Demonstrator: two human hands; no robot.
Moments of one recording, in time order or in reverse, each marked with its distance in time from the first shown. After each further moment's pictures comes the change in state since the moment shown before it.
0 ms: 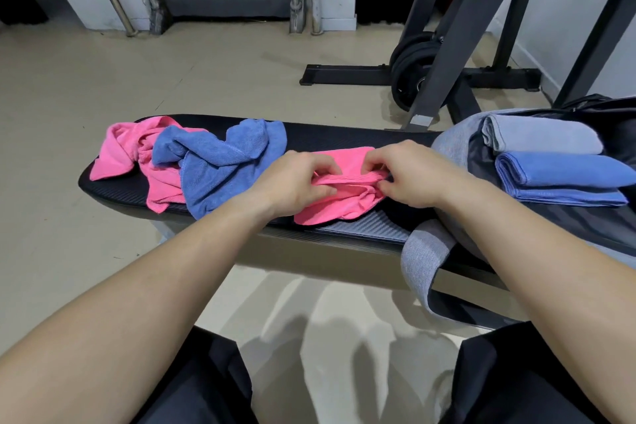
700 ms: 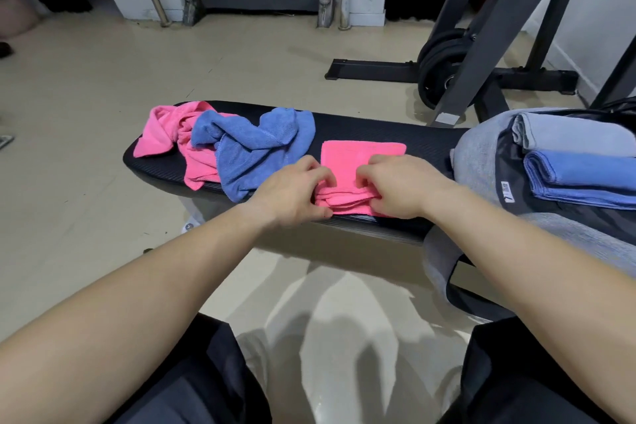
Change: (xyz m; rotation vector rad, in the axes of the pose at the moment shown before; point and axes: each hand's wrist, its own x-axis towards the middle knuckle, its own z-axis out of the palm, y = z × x) left_hand -0.052 -0.028 0.003 0.240 -0.036 -0.098; right_hand 0.002 -0.049 0.023 -0.257 -0.126 -0.123
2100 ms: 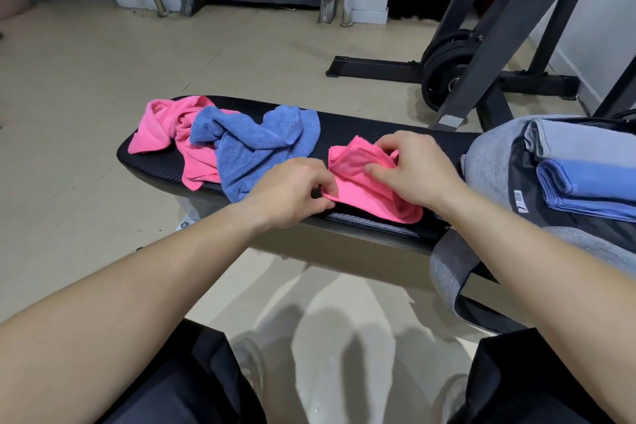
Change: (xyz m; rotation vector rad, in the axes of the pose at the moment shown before) left_hand 0.000 -0.010 -0.009 -0.107 0.122 0.165; right_hand 0.015 0.010 0.002 0.486 0.422 0.180
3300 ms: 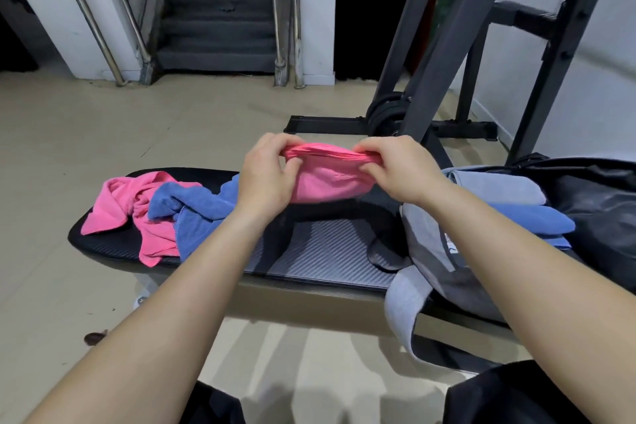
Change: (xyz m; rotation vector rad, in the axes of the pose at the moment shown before) left_hand 0.088 0.042 -0.049 -0.284 0.601 -0.098; right_hand 0.022 0.009 -0.099 -0.186 0.095 -0.024
